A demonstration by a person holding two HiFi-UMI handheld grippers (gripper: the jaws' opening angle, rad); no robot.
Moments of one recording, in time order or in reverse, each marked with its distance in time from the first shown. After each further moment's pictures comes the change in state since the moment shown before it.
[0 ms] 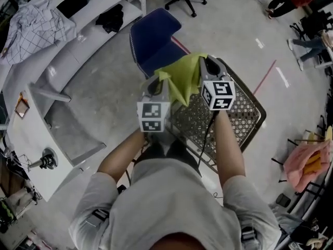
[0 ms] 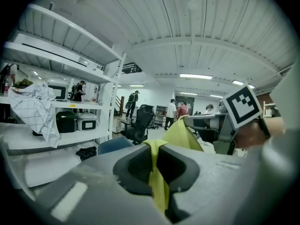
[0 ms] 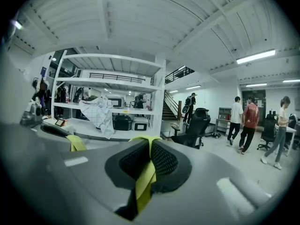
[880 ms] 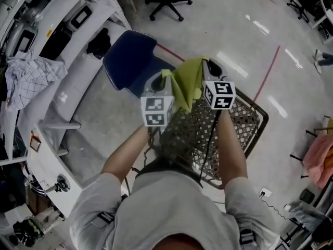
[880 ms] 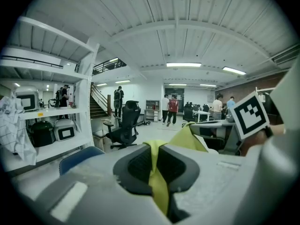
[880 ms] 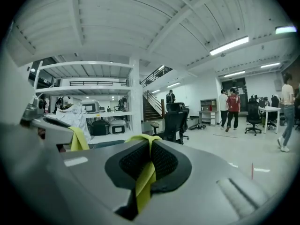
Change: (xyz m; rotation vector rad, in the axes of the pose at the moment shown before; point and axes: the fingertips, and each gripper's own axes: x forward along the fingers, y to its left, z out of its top) left arm 0.198 -0.133 0.028 0.149 0.072 -0.078; right arm 0.004 -0.236 -0.065 0.183 -0.030 -0.138
